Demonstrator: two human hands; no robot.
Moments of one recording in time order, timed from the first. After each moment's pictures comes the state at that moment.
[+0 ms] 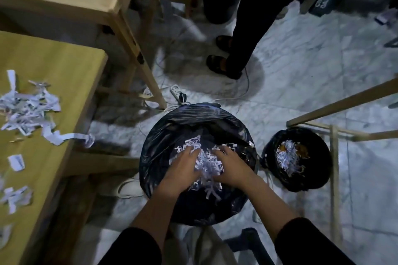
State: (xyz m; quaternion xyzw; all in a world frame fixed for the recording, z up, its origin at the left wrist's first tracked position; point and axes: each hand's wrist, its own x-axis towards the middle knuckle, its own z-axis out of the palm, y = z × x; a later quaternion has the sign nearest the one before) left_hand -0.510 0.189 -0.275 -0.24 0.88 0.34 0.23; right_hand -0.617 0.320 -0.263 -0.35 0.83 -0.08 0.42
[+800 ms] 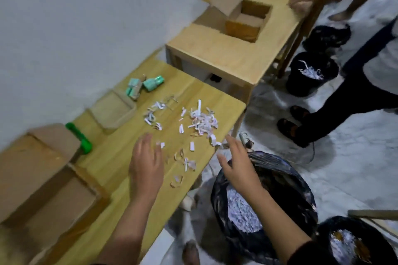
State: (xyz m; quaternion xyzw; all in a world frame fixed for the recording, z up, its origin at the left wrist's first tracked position) left_hand -0.267 0.040 -0.053 -0.59 0.72 0.22 -0.28; right_hand -0.467 0.144 -0.062 -0.49 0.77 -0.30 0.27
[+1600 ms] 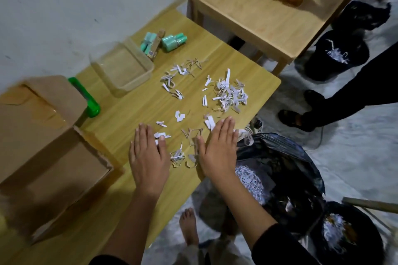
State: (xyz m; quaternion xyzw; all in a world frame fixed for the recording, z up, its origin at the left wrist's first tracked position) left_hand -0.202 0.051 -0.113 -0.68 0.70 0.15 -0.13; right_hand -0.349 0.089 -0.110 -0.50 0.84 -0.11 0.20
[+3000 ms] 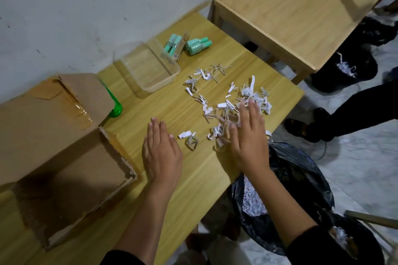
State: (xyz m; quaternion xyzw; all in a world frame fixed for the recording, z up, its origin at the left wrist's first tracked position) left_hand -0.180 0.016 -0.112 -0.70 0.67 0.19 -0.16; right_hand -0.365 0.055 -0.088 -0.57 0.79 -0.22 0.11
